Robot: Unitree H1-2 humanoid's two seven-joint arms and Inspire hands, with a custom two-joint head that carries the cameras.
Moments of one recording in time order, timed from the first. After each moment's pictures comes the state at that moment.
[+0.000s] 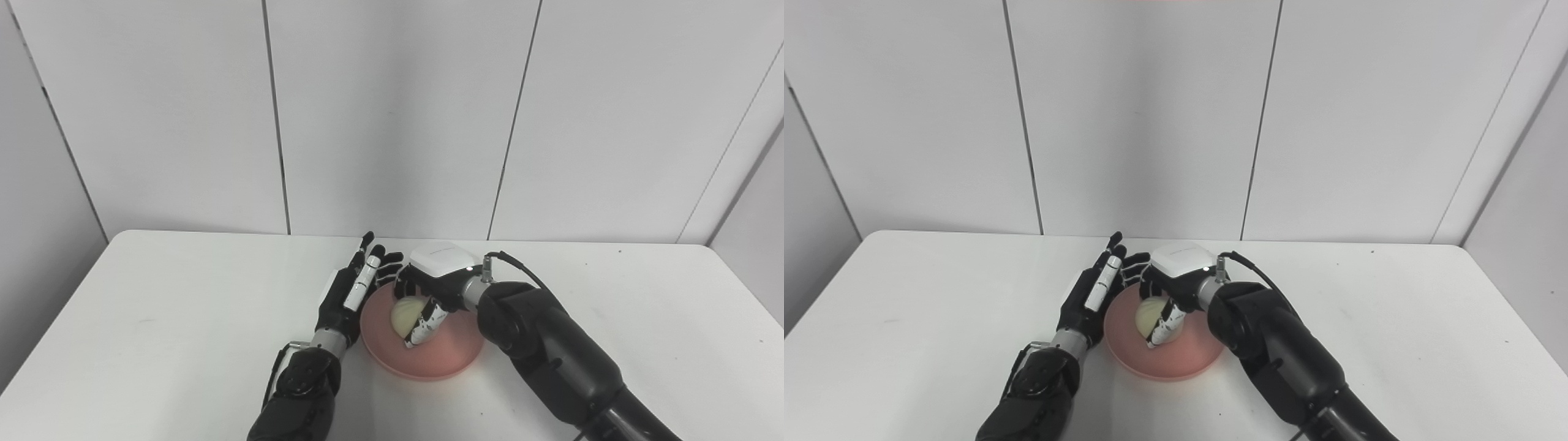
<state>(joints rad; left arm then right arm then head) -0.79 -0.12 0.04 1.06 -0.12 -0.38 -0.12 -0.81 -0.33 0.53 0.18 -0.93 0.23 0.62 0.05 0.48</state>
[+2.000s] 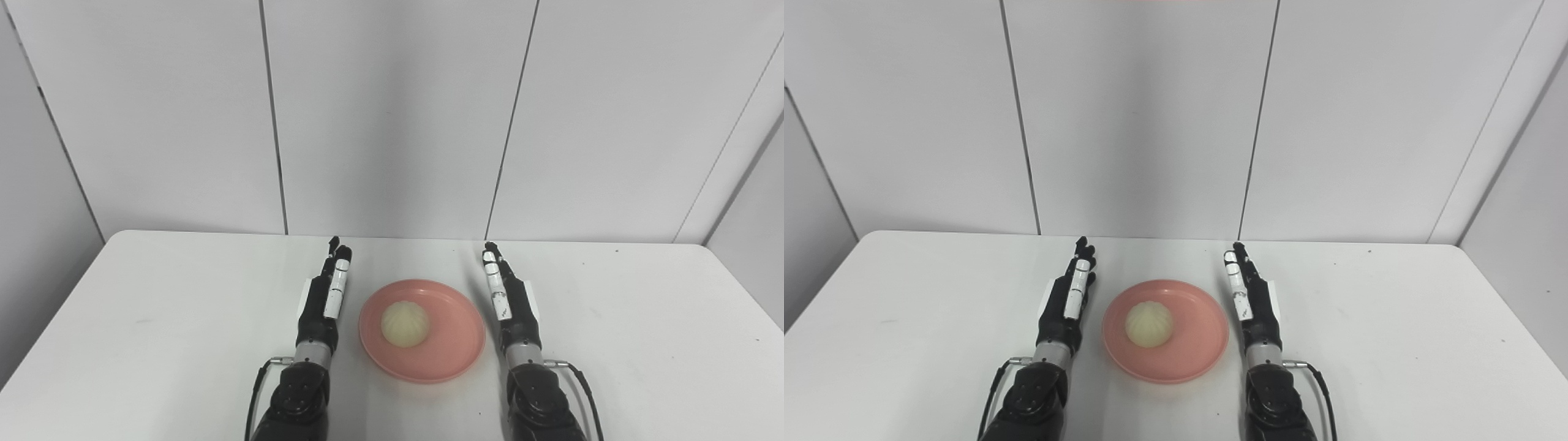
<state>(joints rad) -0.66 -0.13 0.02 0.81 0.00 -0.29 0.12 -0.58 -0.05 -0.09 0.61 -0.06 -0.17 -0.14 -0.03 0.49</state>
